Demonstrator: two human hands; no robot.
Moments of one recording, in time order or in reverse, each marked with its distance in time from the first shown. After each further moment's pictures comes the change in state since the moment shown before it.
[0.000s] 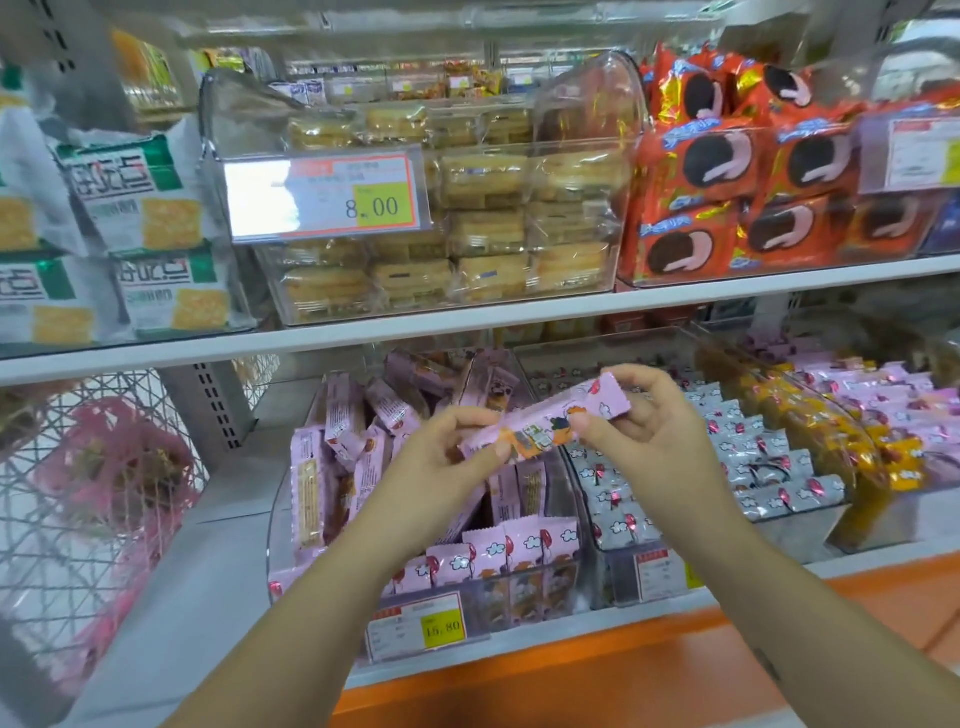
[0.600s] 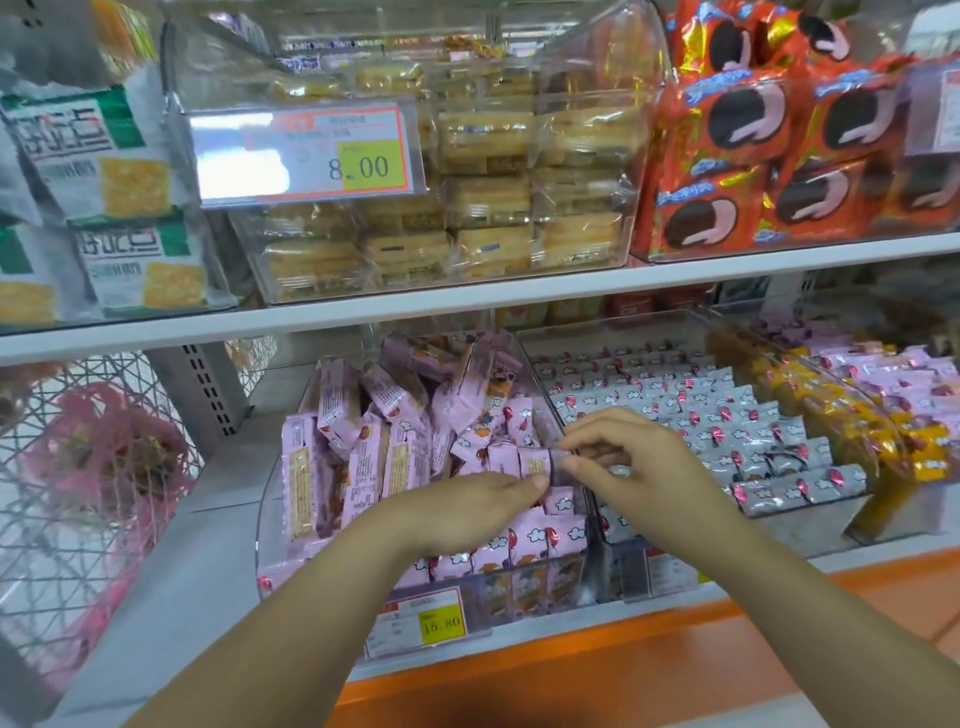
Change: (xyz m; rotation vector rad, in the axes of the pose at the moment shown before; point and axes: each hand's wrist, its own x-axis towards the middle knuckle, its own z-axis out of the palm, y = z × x) left_hand 0.015 -0.005 0.016 0.636 -0.572 -0.292; right_hand 0.009 0.040 -0.014 -0.667 -0.271 -0.192
